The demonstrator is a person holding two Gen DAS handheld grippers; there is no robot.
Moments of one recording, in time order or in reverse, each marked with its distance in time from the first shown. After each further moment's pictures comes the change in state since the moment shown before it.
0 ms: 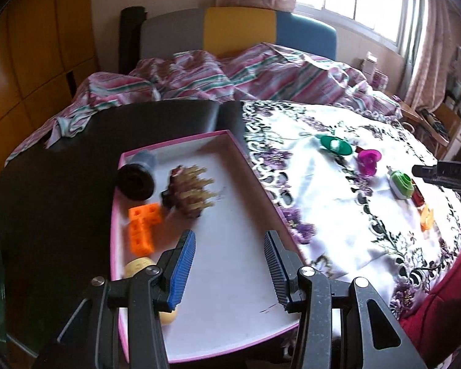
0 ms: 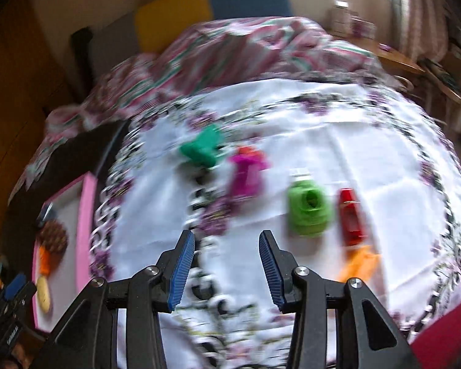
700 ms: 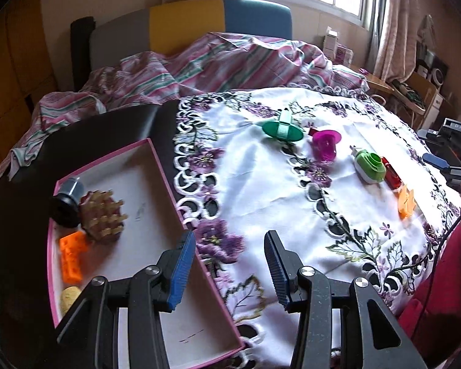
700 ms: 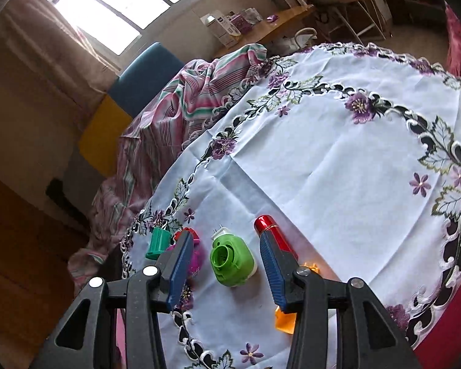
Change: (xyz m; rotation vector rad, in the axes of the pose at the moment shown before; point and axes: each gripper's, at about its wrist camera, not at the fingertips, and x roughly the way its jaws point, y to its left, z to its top) left arm 0.031 -0.083 0.016 0.143 0.043 -0.096; right arm -0.020 -0.147 -0.012 0.613 -0.238 0.173
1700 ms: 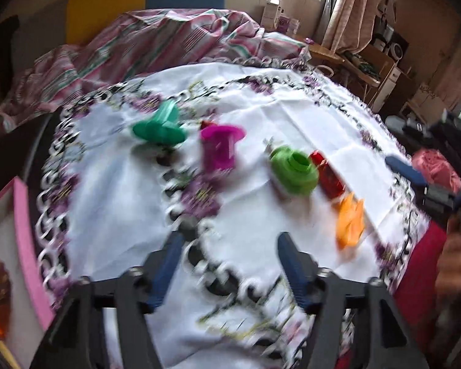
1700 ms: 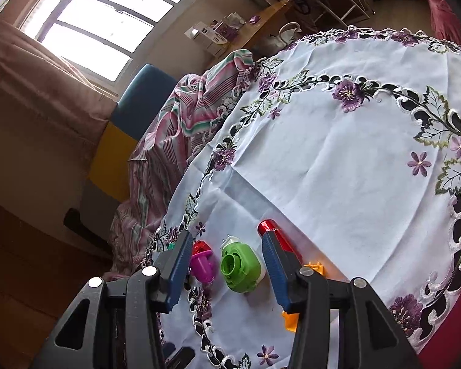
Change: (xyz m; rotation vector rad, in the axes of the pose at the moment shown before) left arm 0.076 -0.128 0.061 0.097 0.131 -0.259; right arm -0.008 -0.021 0.004 0.141 -0.046 0.081
